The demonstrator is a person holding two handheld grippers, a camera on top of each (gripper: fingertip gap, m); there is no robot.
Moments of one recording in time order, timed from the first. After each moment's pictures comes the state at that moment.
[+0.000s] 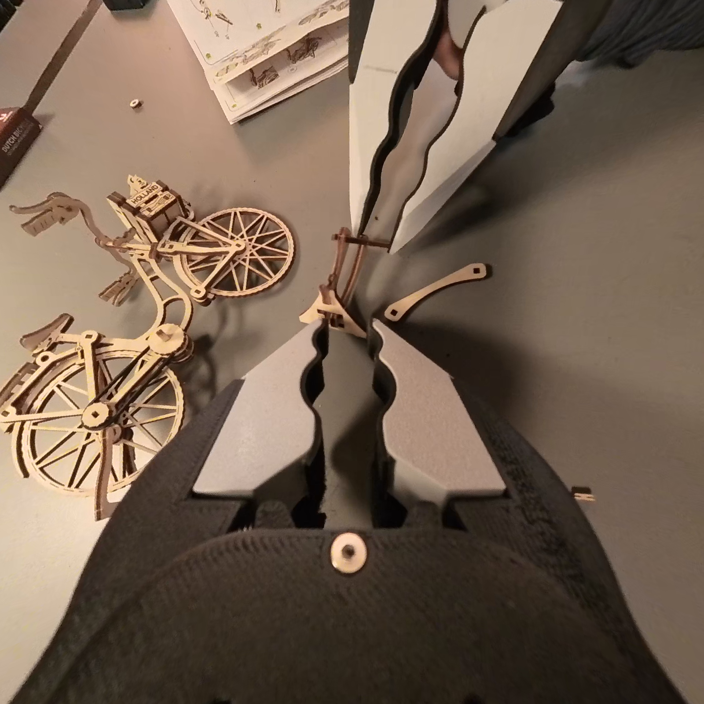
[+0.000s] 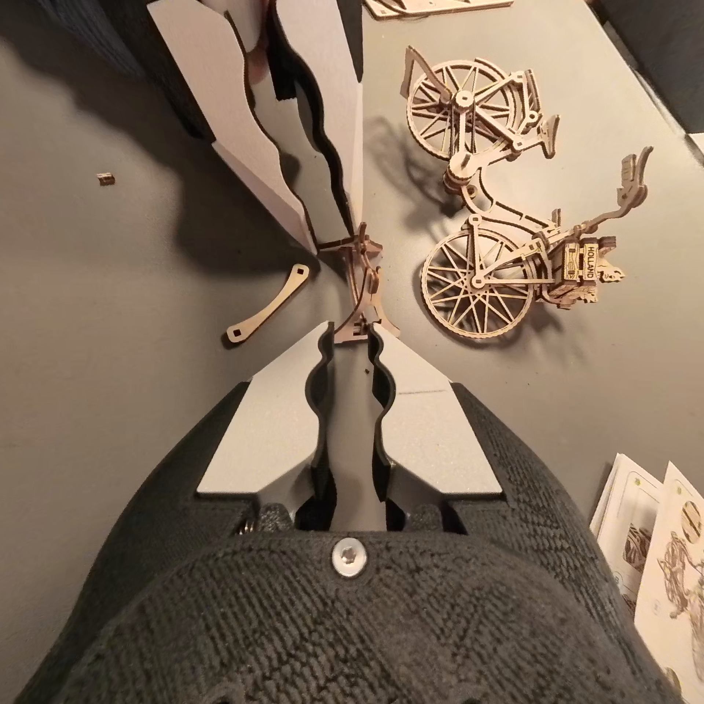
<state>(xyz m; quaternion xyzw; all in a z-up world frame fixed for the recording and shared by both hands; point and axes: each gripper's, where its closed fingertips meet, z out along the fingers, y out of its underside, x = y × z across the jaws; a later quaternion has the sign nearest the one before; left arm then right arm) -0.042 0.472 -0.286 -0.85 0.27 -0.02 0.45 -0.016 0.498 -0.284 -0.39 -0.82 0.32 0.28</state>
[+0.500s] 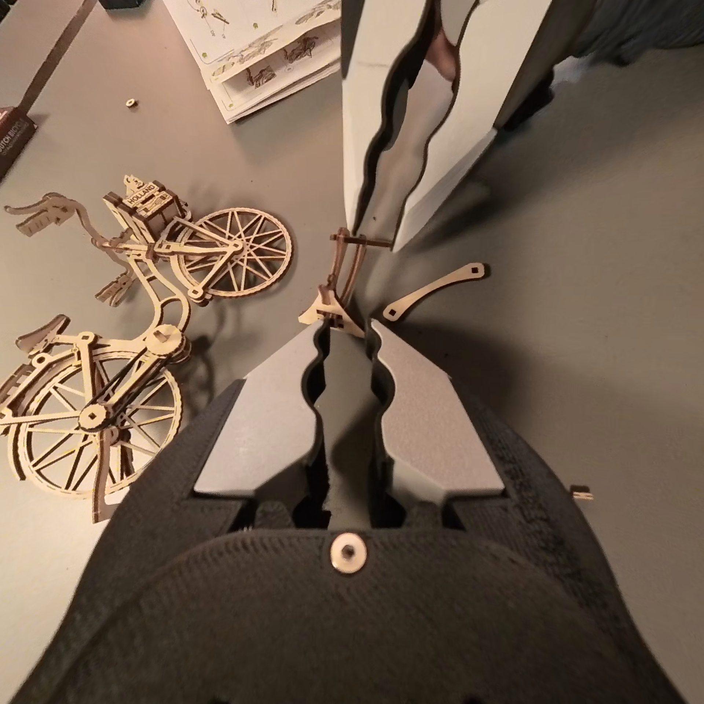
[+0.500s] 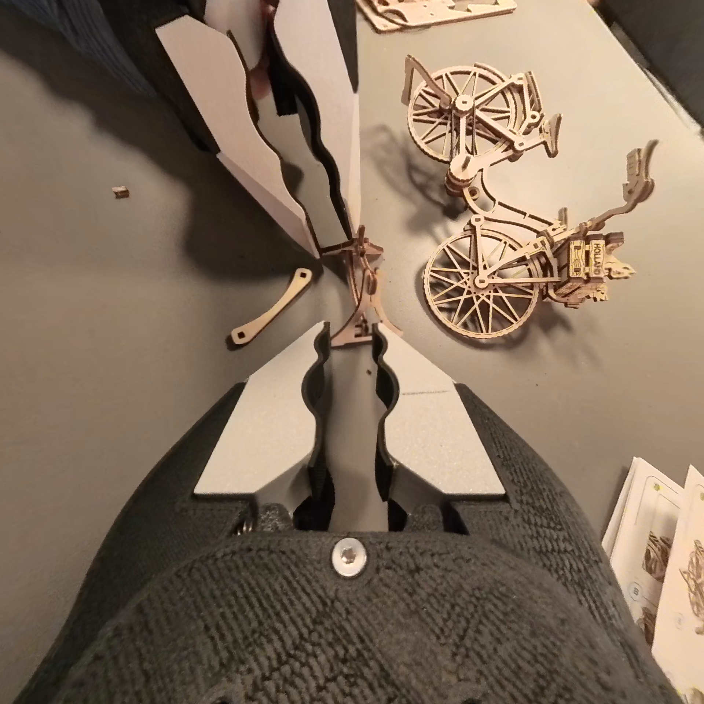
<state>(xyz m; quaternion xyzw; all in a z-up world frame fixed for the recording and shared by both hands) -0.041 0.472 -0.286 -0.85 0.27 -0.02 0.44 -0.015 0.498 -0.282 -0.40 -0.81 0.34 0.27</state>
